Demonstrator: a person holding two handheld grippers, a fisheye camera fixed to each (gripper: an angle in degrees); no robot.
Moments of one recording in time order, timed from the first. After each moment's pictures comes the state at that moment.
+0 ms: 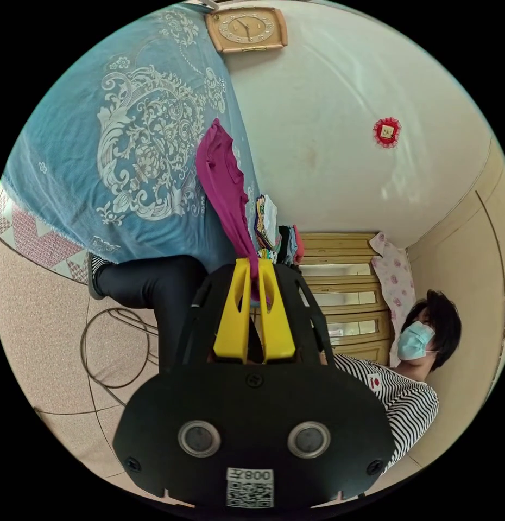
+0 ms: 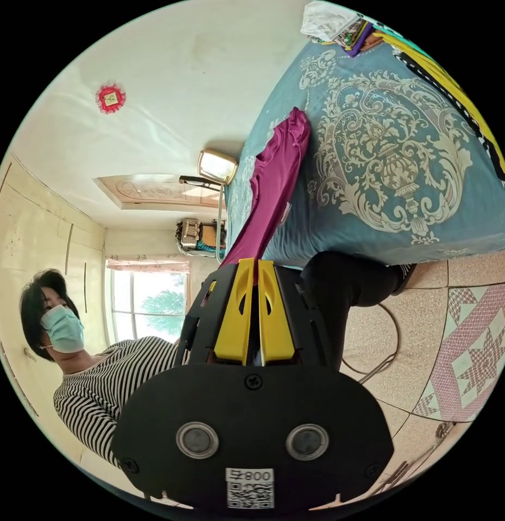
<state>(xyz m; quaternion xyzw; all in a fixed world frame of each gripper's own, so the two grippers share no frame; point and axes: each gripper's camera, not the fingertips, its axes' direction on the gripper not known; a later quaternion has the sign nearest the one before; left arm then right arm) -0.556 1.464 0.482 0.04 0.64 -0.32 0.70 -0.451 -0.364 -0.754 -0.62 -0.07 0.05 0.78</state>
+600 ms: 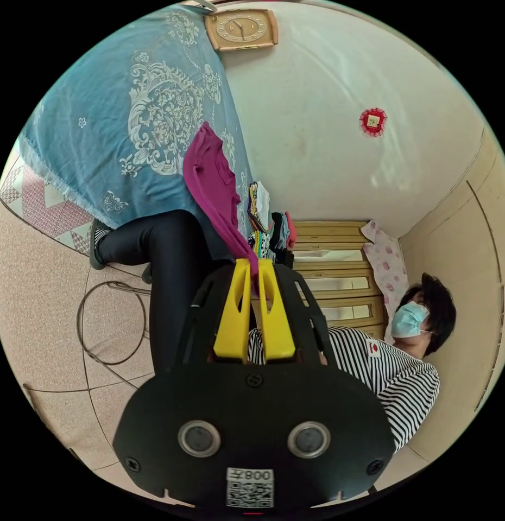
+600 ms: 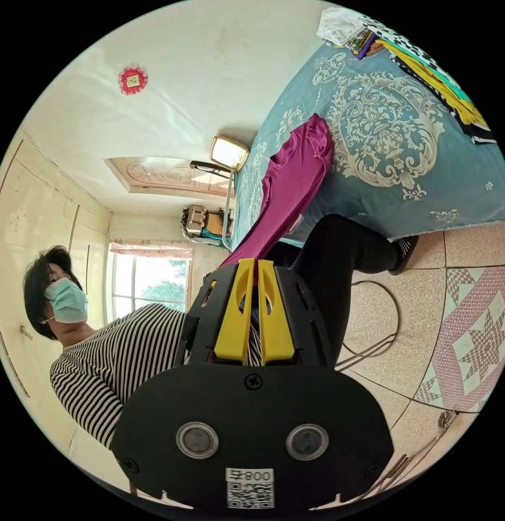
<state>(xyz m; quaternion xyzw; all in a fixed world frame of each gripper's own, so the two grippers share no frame) -0.579 1.474 0.487 0.03 0.65 -0.31 0.70 -0.432 -0.380 -0.811 -0.63 -0.08 0.04 0.77</state>
